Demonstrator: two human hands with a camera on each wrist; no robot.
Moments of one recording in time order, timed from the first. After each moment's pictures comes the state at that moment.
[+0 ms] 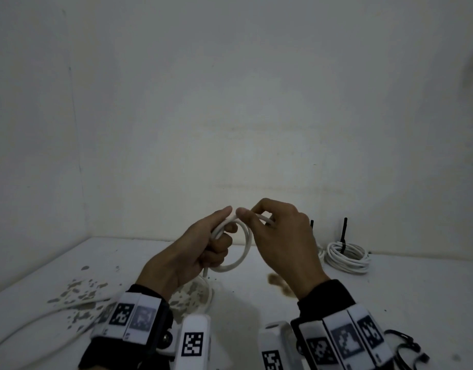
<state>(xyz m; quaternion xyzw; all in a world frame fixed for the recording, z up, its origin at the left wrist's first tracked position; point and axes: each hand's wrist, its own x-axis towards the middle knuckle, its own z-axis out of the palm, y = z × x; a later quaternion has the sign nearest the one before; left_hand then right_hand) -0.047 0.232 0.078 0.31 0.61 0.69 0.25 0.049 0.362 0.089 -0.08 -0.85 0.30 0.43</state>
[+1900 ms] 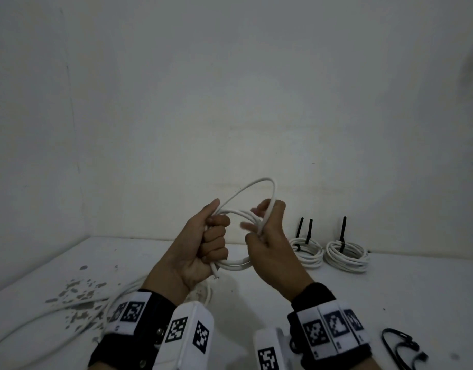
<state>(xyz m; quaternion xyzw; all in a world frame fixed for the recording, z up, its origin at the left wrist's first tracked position) -0.047 0.242 0.077 0.22 0.38 0.83 0.35 0.038 0.367 0.061 0.05 -0.83 0.45 0.34</state>
